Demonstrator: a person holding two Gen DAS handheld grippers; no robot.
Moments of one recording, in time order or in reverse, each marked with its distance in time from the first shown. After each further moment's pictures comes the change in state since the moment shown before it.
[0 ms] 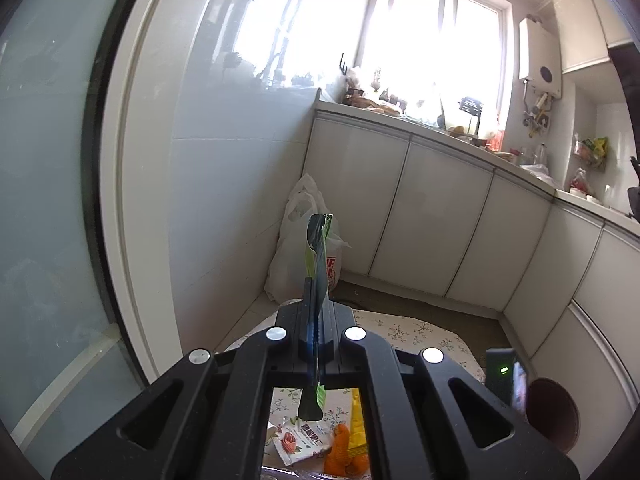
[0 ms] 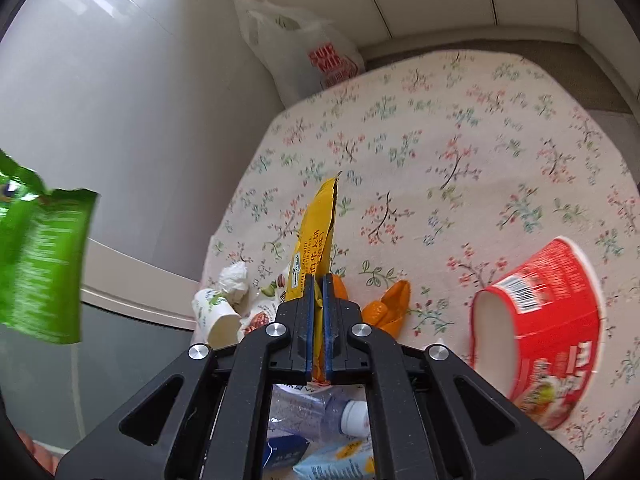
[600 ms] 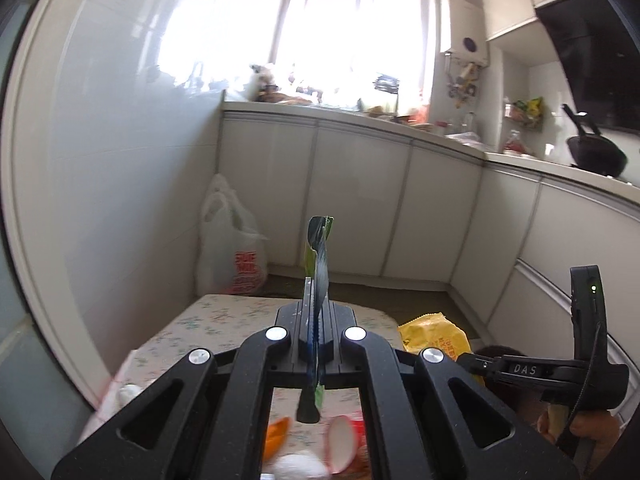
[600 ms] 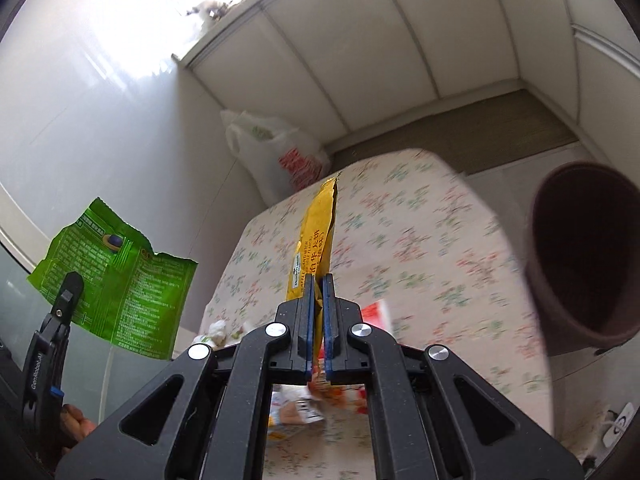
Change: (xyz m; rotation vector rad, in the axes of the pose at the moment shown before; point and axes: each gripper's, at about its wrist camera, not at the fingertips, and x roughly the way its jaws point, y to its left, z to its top) left arm -0.015 -0.138 -0.036 0.144 0.007 -0.218; right arm -0.184 -0.121 0.000 0.056 -0.307 -0.001
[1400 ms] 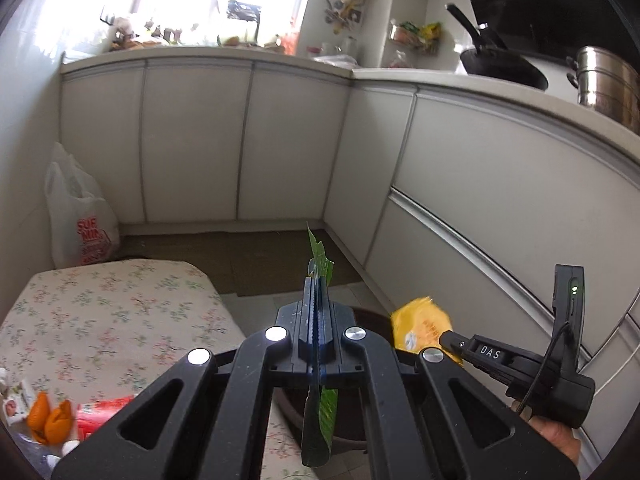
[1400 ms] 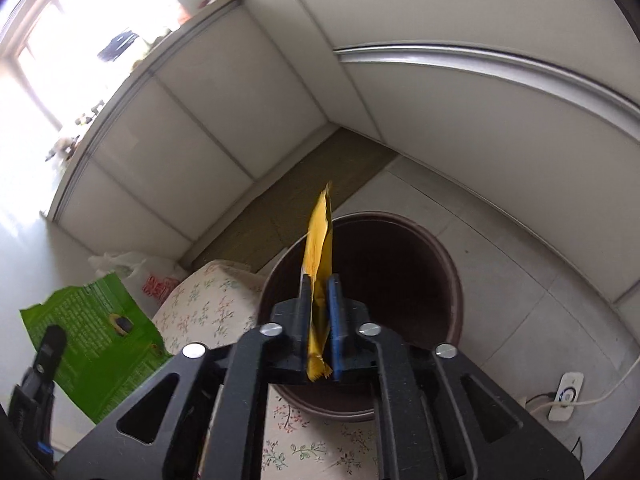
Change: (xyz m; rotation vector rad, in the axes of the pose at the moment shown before) left arm 0.100 -0.263 -0.041 0.110 0.251 -0.358; right arm -0.115 -0.246 0.016 0.408 -0.256 -0.362
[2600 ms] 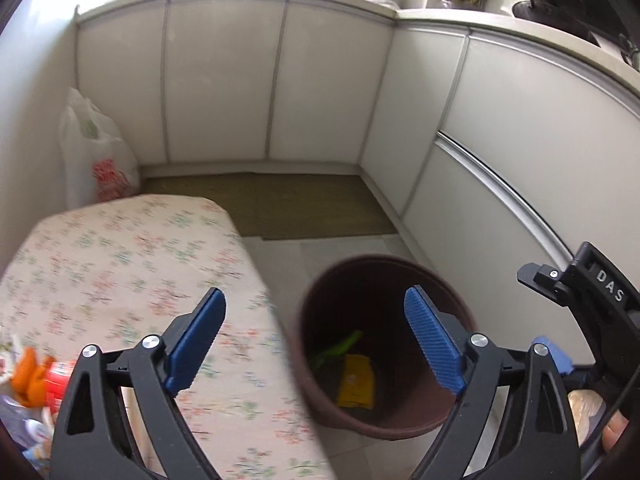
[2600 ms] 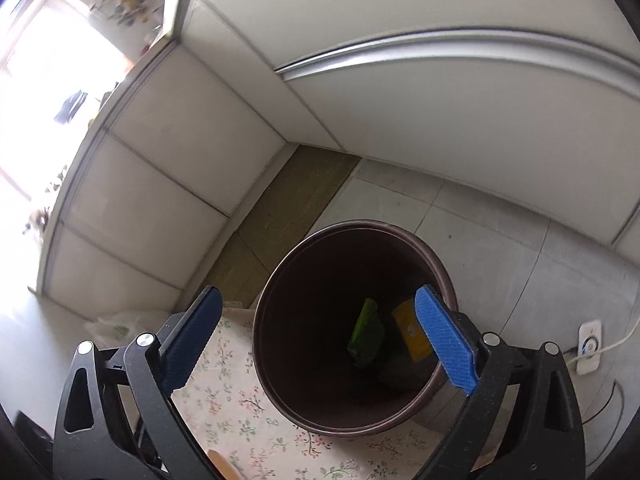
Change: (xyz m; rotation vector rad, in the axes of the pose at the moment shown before) left arm 0.055 0.019 -0.045 -0.068 0.166 0.145; right arm 0.011 0.006 -0.004 0.174 -0.077 -0.071
